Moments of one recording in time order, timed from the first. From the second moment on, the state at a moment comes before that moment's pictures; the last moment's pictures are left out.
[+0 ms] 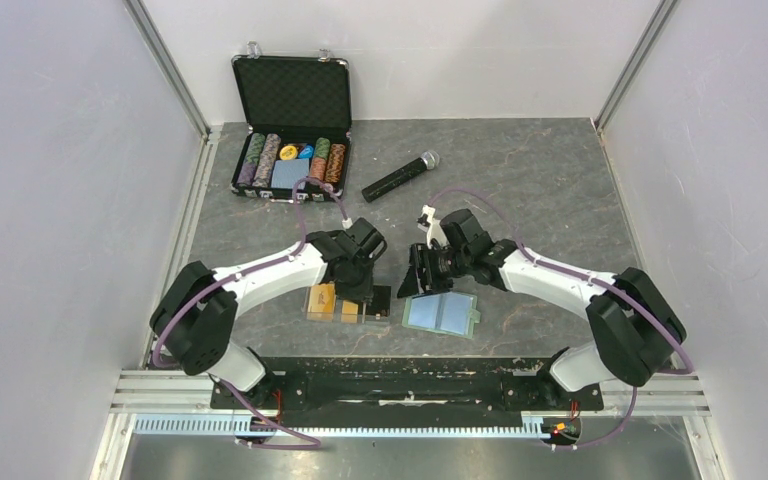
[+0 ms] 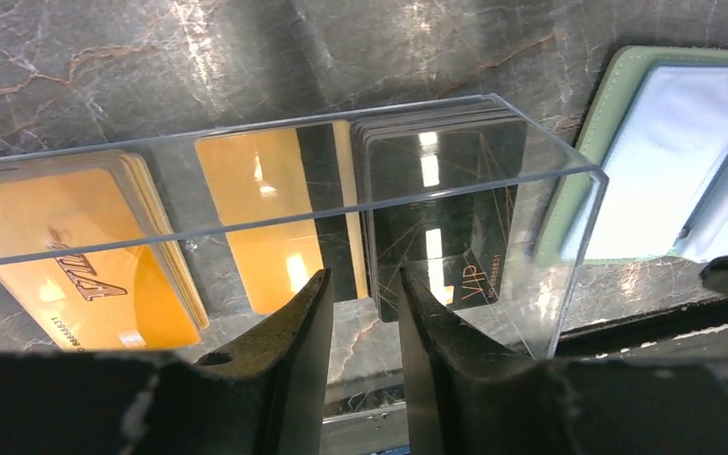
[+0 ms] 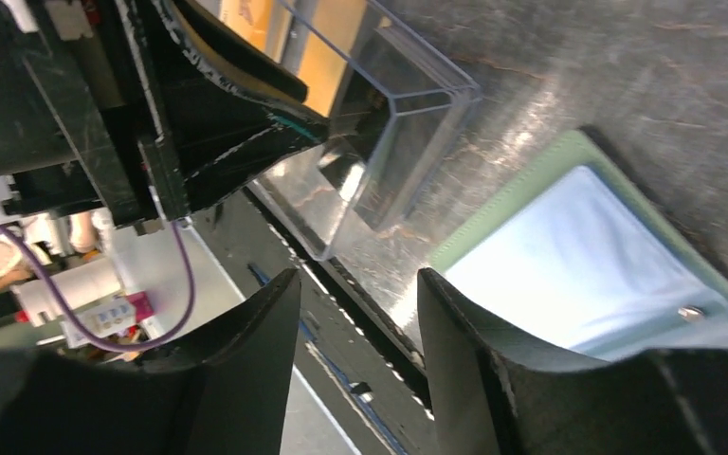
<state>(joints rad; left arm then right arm) -0.78 1.53 0.96 -0.68 -0.04 -0.66 0.67 1.46 0.81 -0.20 -0.53 0.57</state>
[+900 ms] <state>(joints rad) -0.71 1.54 0.90 -0.56 0.11 -0.67 0.76 1.59 0.79 -0.06 -0.56 0.67</state>
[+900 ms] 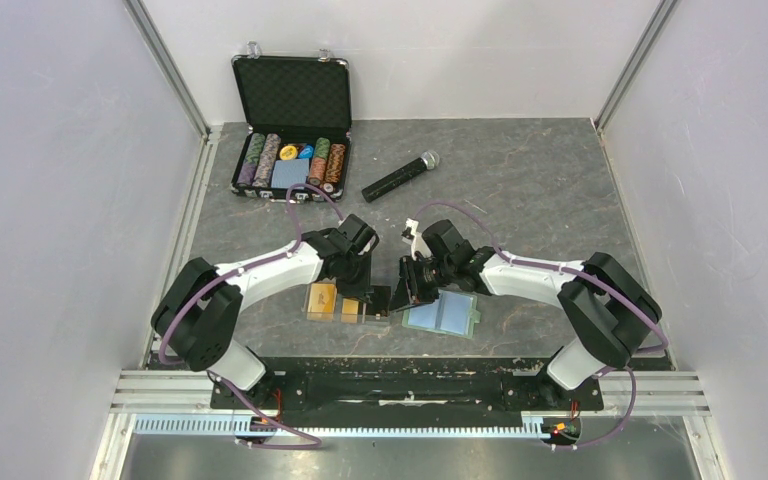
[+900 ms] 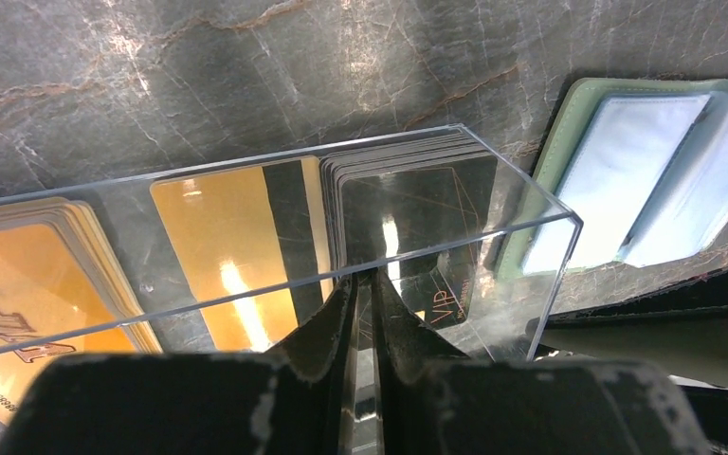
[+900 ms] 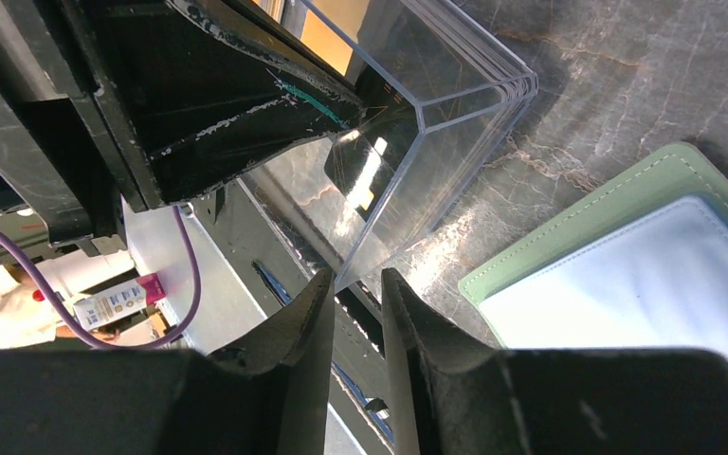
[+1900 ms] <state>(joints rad) -0.72 1.55 0.90 -0.57 0.12 -0.67 0.76 1.59 0.79 -0.06 -0.56 0.66</state>
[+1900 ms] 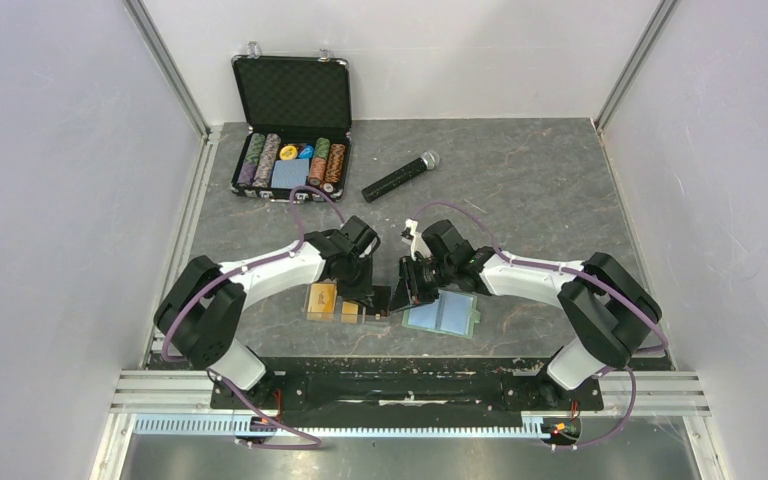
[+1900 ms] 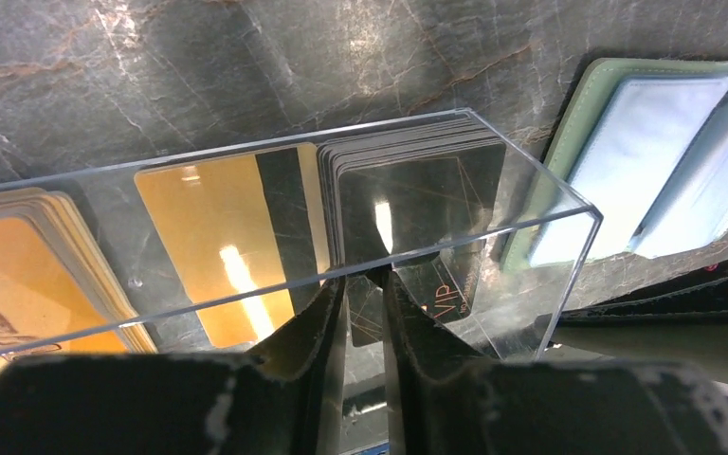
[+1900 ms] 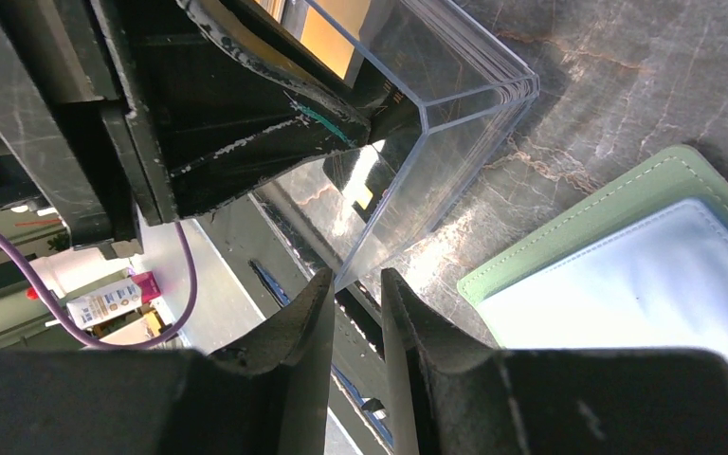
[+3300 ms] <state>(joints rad) -0.77 1.66 1.05 -0.71 0.08 -0.61 0.76 1.59 0.79 -0.08 -0.55 0.65</state>
